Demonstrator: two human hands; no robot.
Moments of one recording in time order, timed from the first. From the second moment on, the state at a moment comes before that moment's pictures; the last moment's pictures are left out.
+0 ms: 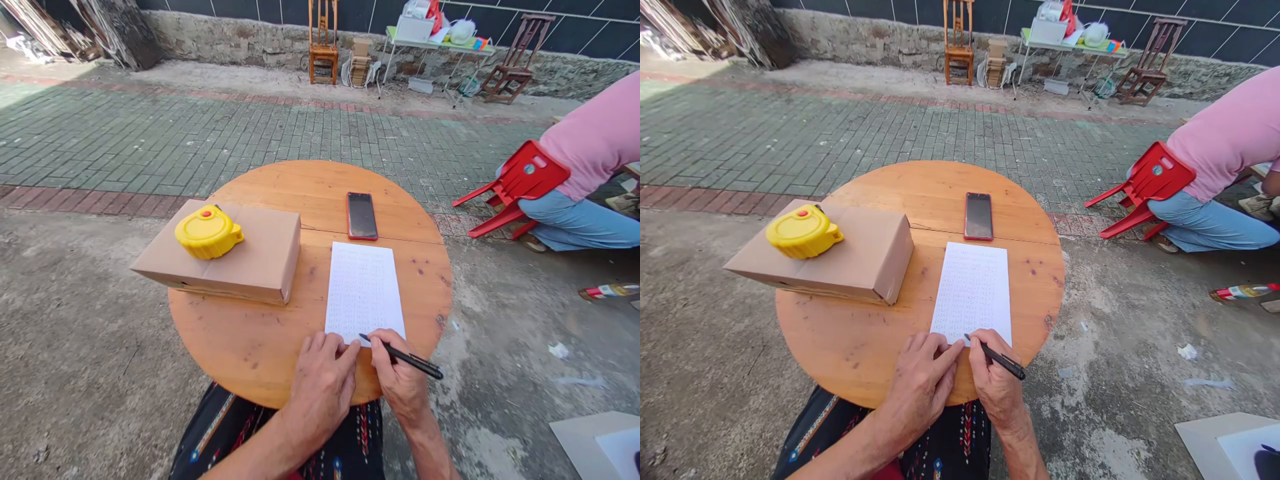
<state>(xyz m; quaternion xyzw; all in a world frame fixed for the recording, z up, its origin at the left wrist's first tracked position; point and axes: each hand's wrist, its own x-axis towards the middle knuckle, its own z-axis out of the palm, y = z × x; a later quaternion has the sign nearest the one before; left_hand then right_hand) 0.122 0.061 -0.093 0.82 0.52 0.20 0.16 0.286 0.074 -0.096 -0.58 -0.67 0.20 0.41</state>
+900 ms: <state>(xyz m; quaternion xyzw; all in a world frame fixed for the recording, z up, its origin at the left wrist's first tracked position) 0.122 0.063 -0.093 0.81 0.51 0.22 0.19 0.287 0.068 -0.098 -0.61 -0.64 0.19 0.42</state>
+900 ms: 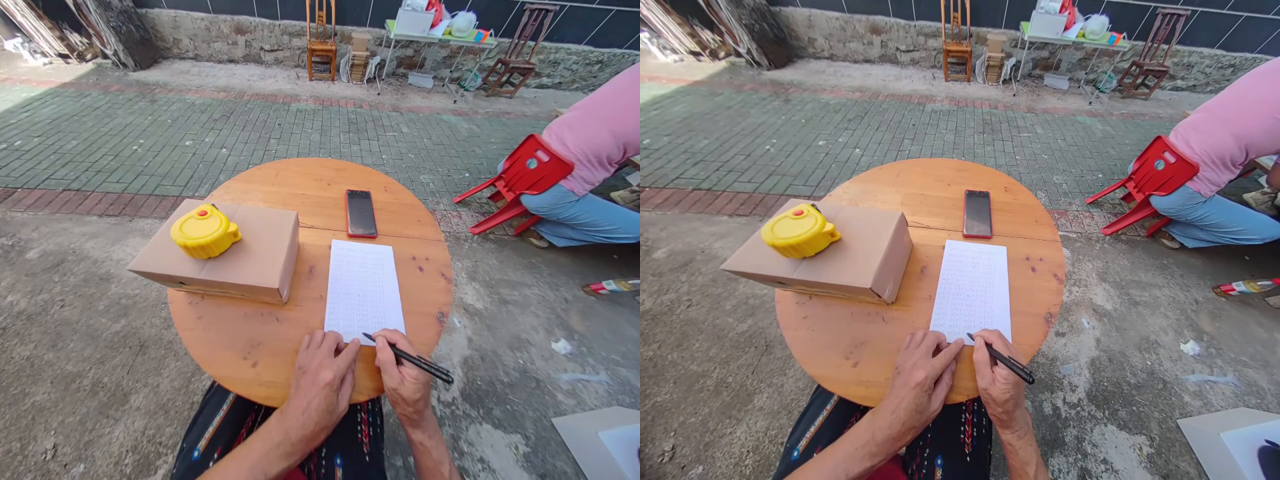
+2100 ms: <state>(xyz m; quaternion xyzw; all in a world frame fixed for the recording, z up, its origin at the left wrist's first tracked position) 0.122 0.063 -0.093 0.81 0.51 0.22 0.19 0.285 0.073 -0.093 -0.59 -0.67 0.17 0.42</state>
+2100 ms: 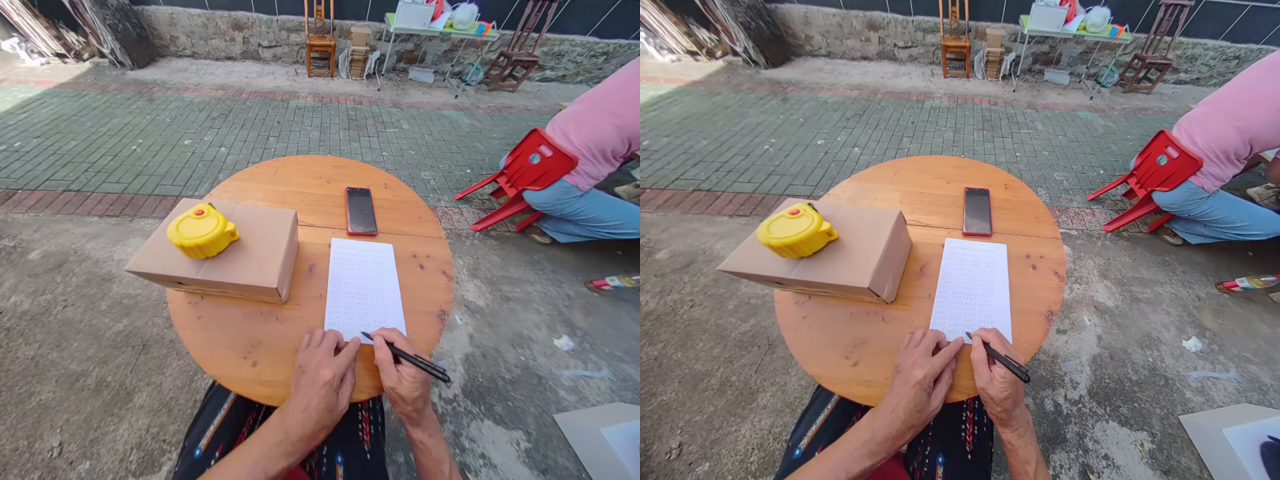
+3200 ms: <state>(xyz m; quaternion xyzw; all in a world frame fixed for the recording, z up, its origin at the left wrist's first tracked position) 0.122 0.063 -0.093 0.81 0.51 0.21 0.19 0.285 0.071 -0.099 -0.60 -0.65 0.14 0.44</state>
